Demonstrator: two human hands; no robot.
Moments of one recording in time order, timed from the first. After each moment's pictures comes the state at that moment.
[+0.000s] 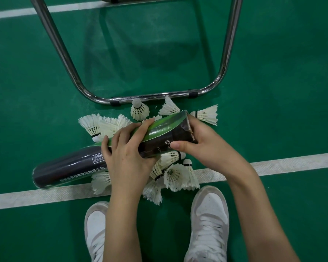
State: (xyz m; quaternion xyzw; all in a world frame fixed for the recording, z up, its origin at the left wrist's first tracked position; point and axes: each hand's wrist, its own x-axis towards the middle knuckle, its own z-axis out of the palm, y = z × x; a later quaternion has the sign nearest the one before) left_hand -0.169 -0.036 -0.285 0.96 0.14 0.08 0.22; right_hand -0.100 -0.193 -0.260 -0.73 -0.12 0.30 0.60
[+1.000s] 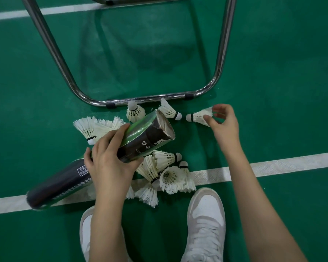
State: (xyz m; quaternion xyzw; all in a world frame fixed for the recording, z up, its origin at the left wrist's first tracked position) left_hand -0.176 -0.019 -0.294 0.94 0.21 0.08 0.24; right_hand -0.049 -0.242 -0.351 -0.83 0.12 0.02 0.55
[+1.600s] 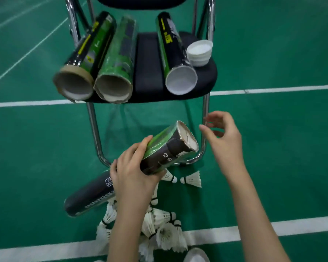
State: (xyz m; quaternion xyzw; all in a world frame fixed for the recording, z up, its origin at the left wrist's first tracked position) left_hand -0.131 -0.054 -0.144 0.91 0.16 0.19 0.32; right_hand -0.028 -0.220 -0.130 -0.79 -0.06 -0.13 0.60
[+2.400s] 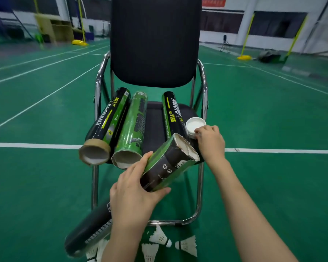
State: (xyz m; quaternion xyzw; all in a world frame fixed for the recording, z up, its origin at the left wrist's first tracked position) left_hand -0.086 -0.035 -0.040 0.87 0.12 0.22 0.42; right_hand 0.124 -0.188 -0.038 -0.96 -0.12 -0.22 0.15
